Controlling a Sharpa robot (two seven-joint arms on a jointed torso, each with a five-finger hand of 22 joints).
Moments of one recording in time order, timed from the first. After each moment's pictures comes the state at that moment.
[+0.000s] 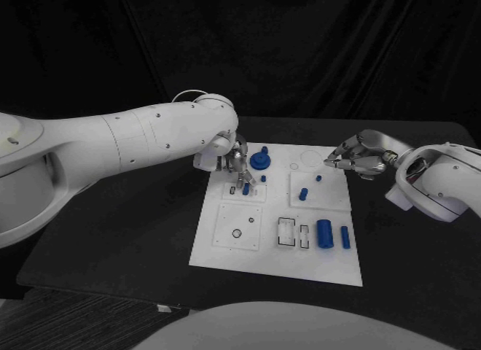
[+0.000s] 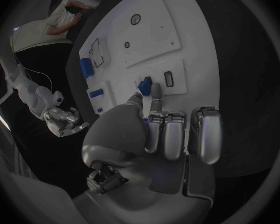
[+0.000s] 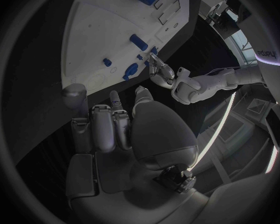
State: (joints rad) left arm 1.40 -0.44 -0.21 1.10 -0.92 0.51 -0.60; left_hand 1.21 0.11 -0.07 0.24 0.17 1.11 0.04 0.17 0.84 1.46 -0.02 1.57 1.32 1.45 -0.07 1.56 1.31 0.07 1.46 0.04 1.46 1.29; right arm 1.32 -0.91 -0.21 1.53 -1.07 -0.27 -0.07; right_hand 1.33 0.11 -0.21 0.29 0.46 0.84 0.14 0.21 0.16 1.42 0.06 1.51 1.35 1.46 -0.01 1.39 1.30 0.10 1.30 0.10 0.89 1.29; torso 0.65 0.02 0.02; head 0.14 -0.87
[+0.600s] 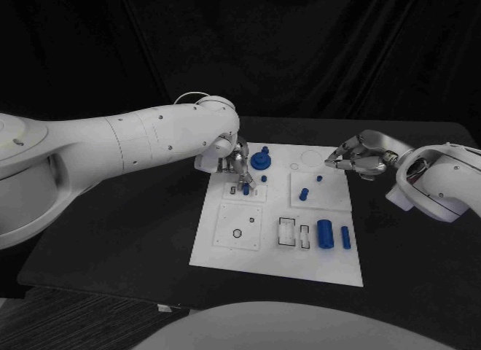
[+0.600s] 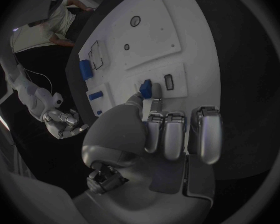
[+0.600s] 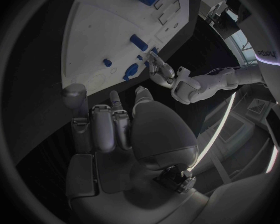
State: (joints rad) left arm 1.39 -0.43 -0.21 1.09 -0.92 0.52 -0.60; left_hand 1.22 0.10 -0.04 0.21 0.29 1.10 0.04 0.15 0.83 1.46 -0.02 1.57 1.32 1.45 -0.07 1.56 1.31 0.07 1.46 0.04 1.46 1.29; right arm 1.32 -0.91 -0.21 1.53 -1.07 -0.27 -0.07; right_hand 1.33 0.11 -0.21 0.29 0.46 0.84 0.14 0.21 0.16 1.42 0.06 1.51 1.35 1.46 -0.01 1.39 1.30 0.10 1.30 0.10 0.89 1.29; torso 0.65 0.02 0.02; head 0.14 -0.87
